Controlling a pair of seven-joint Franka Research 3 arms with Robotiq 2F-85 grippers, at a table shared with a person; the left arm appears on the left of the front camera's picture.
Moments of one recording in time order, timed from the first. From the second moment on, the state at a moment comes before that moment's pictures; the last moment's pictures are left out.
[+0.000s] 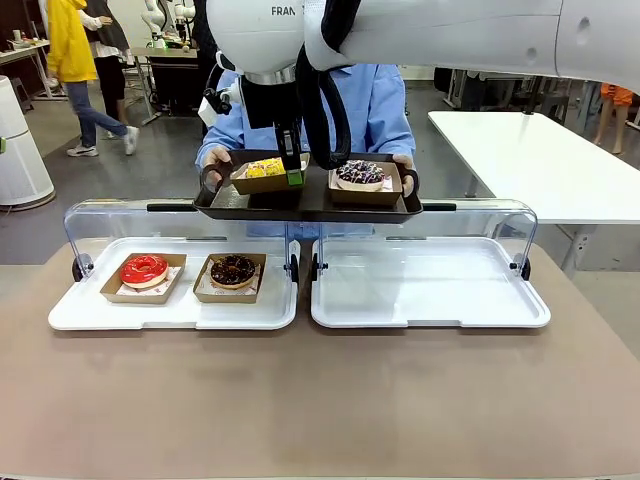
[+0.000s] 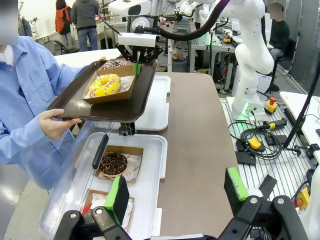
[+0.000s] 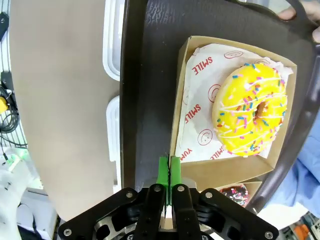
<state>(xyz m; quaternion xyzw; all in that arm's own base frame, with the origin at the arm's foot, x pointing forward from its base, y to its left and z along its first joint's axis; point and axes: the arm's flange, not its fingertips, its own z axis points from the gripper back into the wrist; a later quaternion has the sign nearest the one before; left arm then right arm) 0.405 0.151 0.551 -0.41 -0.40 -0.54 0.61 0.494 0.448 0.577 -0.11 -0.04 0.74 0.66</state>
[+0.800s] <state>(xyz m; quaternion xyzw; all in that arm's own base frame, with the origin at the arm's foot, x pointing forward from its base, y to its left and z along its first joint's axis) 0.405 0.151 0.551 -0.41 -0.40 -0.54 0.61 0.509 0.453 0.560 -0.09 -0.07 0.74 0.66</state>
